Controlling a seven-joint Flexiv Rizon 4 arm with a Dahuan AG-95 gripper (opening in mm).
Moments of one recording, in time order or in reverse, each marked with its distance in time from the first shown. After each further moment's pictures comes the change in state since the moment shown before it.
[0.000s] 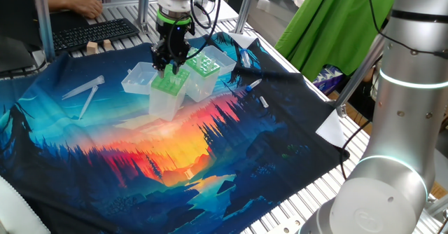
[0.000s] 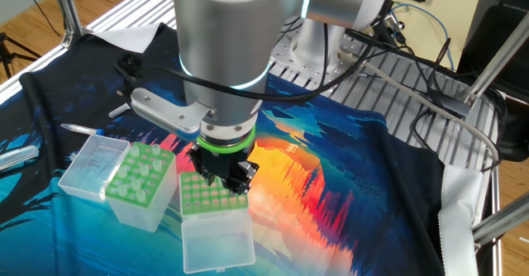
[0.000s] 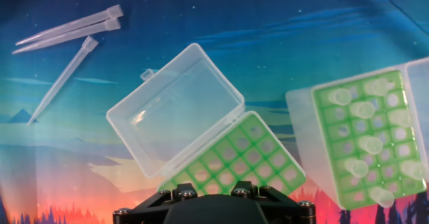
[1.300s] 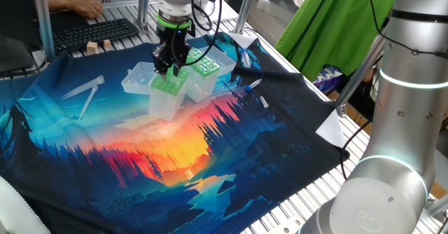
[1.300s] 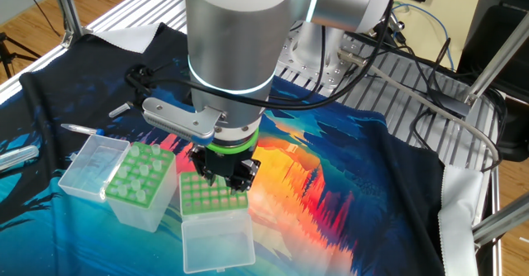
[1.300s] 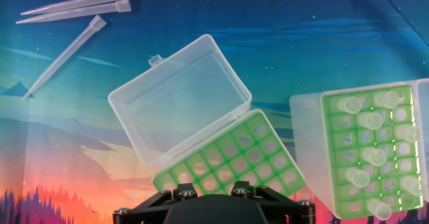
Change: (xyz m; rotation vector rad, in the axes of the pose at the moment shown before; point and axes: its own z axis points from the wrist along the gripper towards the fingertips) arm 0.007 -0.003 0.007 0.024 0.002 -0.102
